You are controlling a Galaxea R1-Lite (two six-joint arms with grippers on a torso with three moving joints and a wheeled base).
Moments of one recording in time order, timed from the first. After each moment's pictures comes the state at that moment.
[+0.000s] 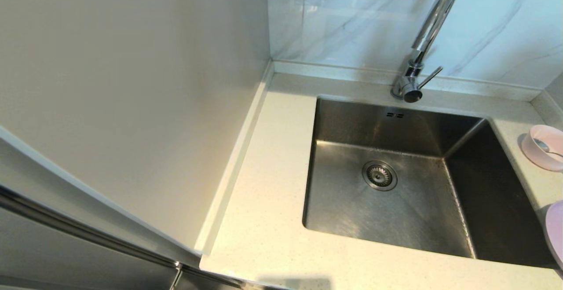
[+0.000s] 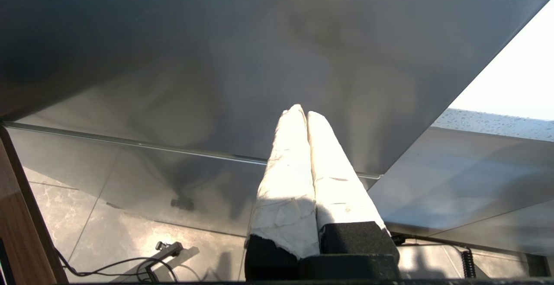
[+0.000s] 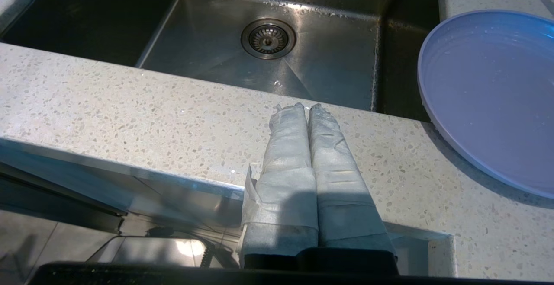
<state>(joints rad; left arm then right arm) 0.00 0.00 0.00 0.00 0.00 0.00 0.00 0.00 0.00 0.02 -0.02 0.03</state>
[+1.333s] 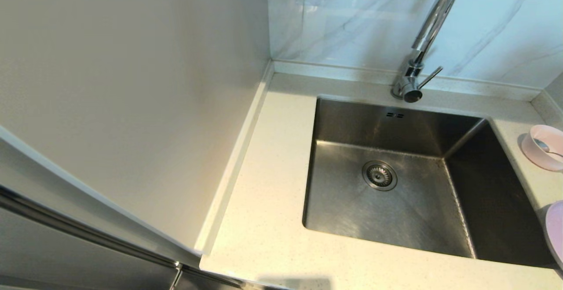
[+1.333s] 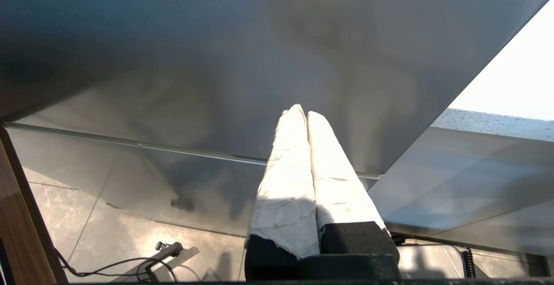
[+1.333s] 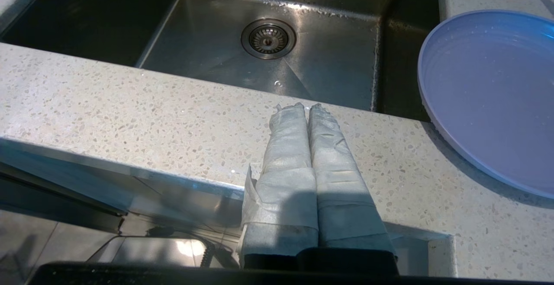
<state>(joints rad) 0.00 0.00 0.00 0.00 0.00 0.00 0.00 0.00 0.00 0.02 -0.02 0.04</state>
